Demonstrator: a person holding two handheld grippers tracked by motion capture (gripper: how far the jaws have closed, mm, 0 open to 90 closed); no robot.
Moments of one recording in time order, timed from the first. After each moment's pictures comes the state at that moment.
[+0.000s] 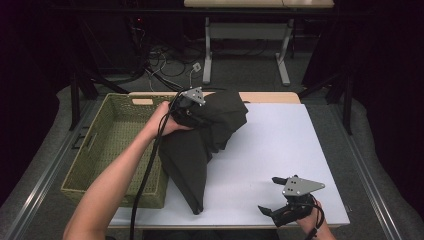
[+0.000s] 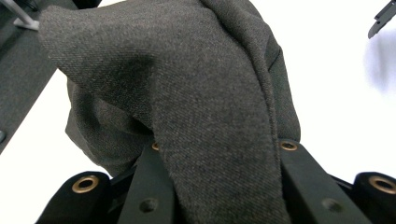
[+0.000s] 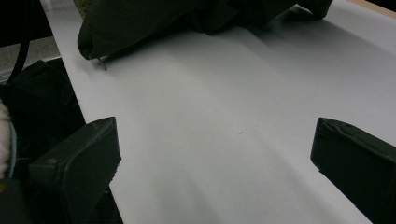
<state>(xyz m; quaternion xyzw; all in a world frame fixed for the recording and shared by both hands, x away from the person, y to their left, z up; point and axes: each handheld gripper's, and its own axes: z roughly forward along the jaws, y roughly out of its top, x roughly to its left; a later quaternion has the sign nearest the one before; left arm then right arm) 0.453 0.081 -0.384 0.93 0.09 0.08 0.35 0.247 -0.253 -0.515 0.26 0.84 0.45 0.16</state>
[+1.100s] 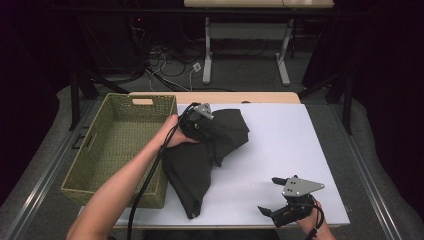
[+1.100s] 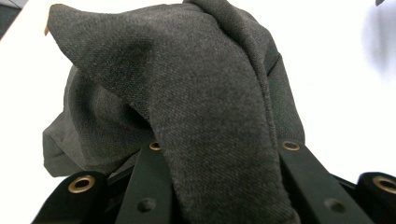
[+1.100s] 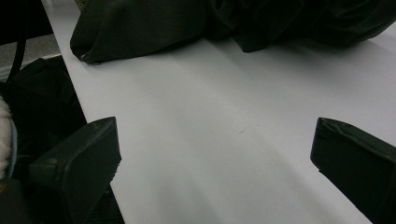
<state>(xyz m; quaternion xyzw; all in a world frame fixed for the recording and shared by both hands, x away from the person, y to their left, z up) 0.447 0.058 -0.428 0.94 0.10 0.05 0.33 0.246 -0.252 -0.515 0.25 0.84 0.45 0.16</state>
